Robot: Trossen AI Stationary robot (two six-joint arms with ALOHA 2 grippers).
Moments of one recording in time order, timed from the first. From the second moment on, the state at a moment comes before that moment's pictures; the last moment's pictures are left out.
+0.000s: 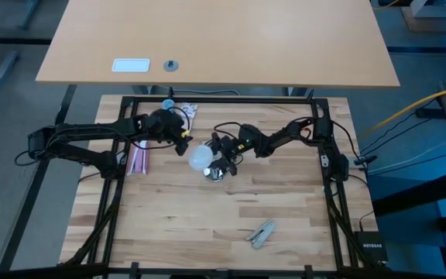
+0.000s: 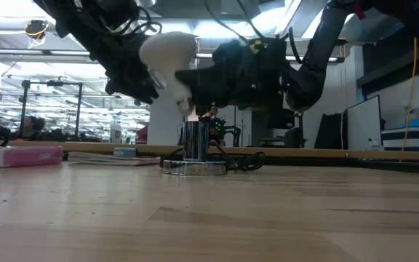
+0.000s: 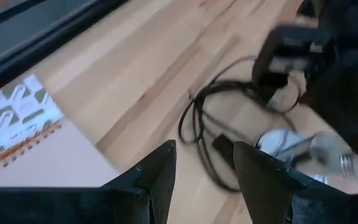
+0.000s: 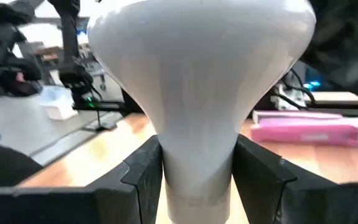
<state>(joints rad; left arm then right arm) 0.34 1.15 0.71 -0.28 -0.07 -0.28 -0.22 2.12 0.98 1.19 -0.70 0.14</state>
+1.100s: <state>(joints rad) 0.31 1.15 0.71 -0.47 0.09 -0.07 -0.22 2.12 0.79 1.55 -0.51 0.22</state>
